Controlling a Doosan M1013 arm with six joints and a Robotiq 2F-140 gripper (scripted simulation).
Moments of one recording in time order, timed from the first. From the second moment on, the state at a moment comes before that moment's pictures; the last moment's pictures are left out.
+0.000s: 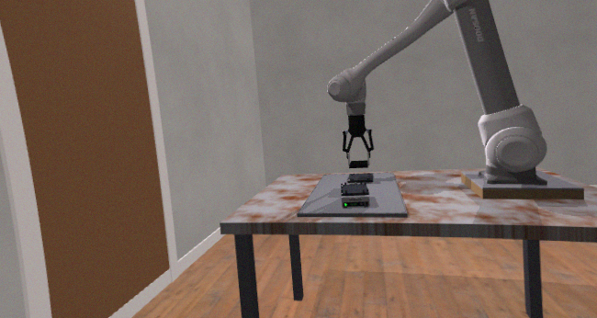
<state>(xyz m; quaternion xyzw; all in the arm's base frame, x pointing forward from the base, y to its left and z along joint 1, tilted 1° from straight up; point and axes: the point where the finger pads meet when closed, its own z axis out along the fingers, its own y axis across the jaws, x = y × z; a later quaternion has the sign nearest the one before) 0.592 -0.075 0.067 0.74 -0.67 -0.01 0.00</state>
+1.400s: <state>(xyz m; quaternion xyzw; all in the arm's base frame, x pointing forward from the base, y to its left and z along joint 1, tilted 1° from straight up) 0.598 -0.148 0.058 0.74 -0.67 -0.01 0.00</state>
